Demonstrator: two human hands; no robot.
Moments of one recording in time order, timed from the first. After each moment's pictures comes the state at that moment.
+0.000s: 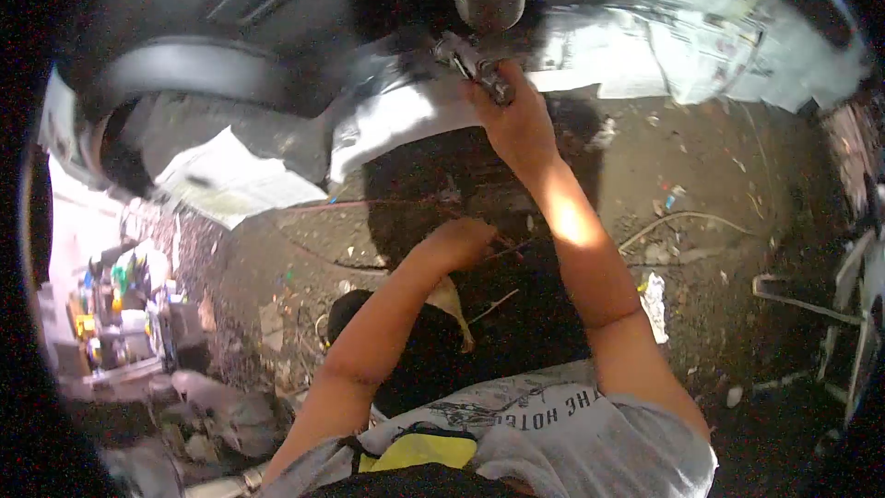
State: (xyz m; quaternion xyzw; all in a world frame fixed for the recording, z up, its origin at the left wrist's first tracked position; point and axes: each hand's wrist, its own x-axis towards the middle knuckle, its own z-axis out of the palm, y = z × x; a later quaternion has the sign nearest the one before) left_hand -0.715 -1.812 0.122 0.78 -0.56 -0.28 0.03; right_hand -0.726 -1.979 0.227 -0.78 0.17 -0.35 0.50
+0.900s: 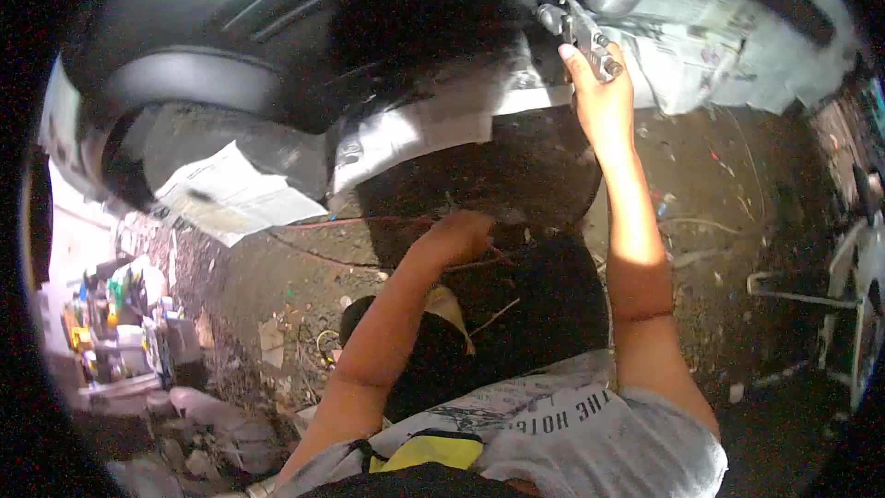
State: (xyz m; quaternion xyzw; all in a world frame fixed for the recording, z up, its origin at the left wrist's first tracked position) left_hand -0.697 -1.813 0.156 0.78 -0.57 -0.25 0.08; right_hand -0.771 -2.037 0.294 -0.71 0.22 -0.47 0.47
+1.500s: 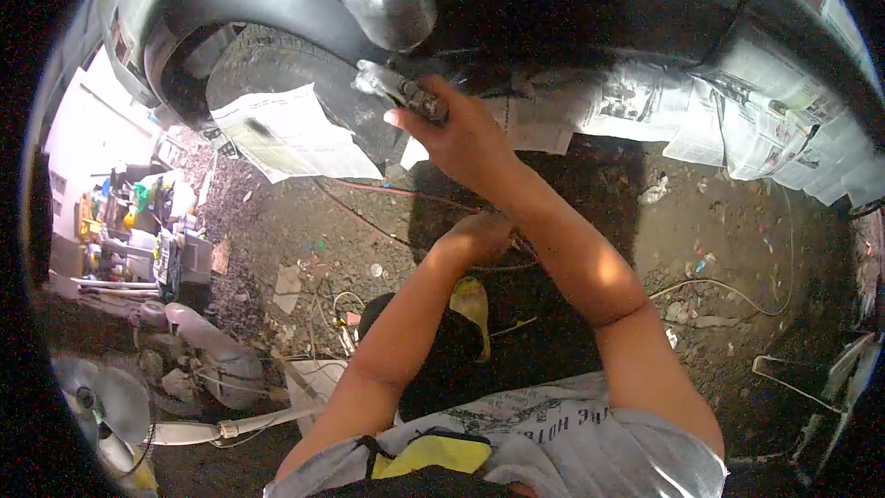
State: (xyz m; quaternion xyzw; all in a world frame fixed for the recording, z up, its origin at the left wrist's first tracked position) left_hand -0.665 -1.752 0.130 0.85 -0.46 -0.22 0.12; right_hand -0.658 -1.828 0.302 -0.82 -0.05 -0.22 0.53
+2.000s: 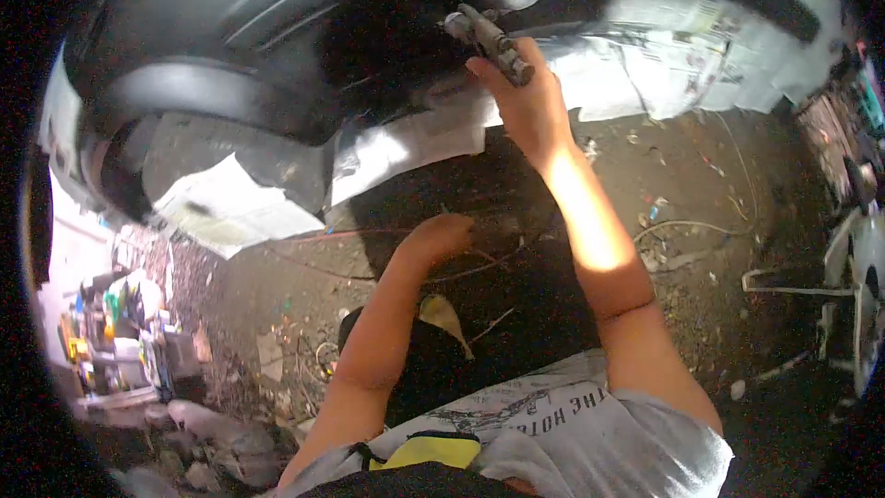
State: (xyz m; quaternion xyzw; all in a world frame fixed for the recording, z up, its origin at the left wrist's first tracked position) left_hand -0.665 -1.806 0.130 0.79 -0.56 -0.24 0.06; right_hand -0.740 -1.979 0.318 -0.77 0.18 -0.40 0.47
